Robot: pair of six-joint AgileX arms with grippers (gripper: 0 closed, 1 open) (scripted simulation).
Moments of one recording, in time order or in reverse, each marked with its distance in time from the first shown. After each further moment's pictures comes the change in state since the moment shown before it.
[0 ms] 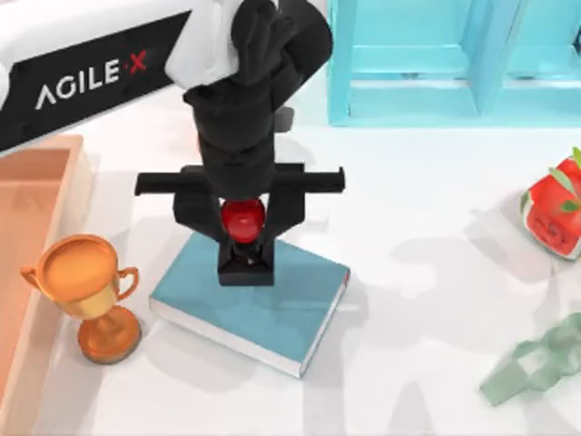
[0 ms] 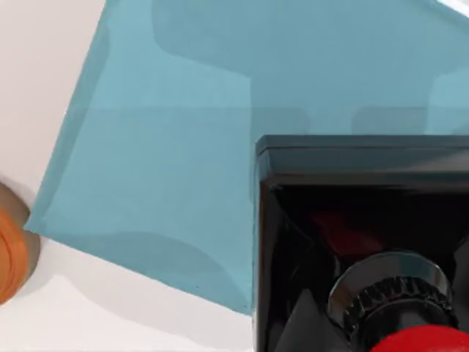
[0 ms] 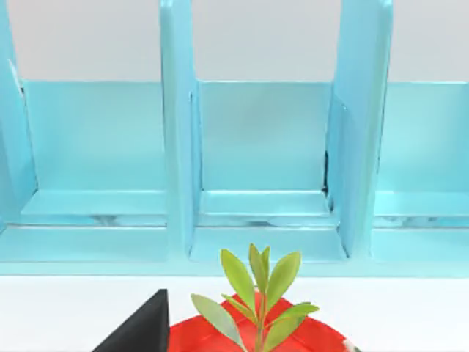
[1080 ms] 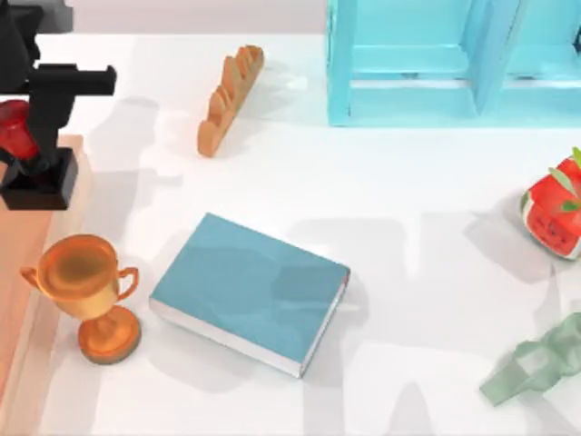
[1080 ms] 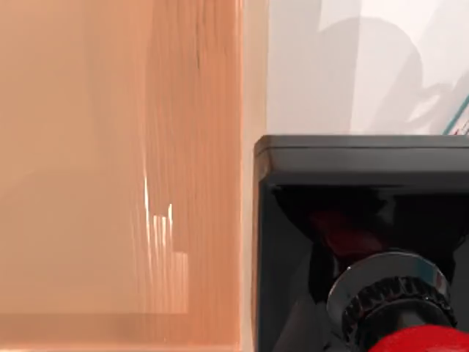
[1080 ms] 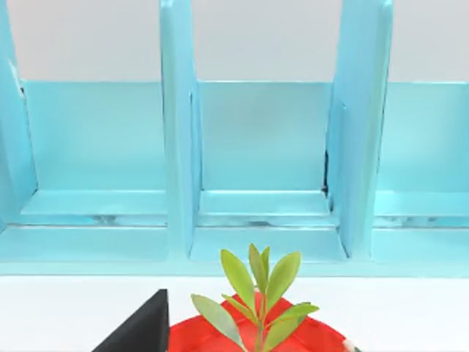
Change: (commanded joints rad) left arm 0.476 -0.156 0.134 -0.296 -0.004 0.475; right arm 0.000 0.000 0.000 0.000 0.000 0.000
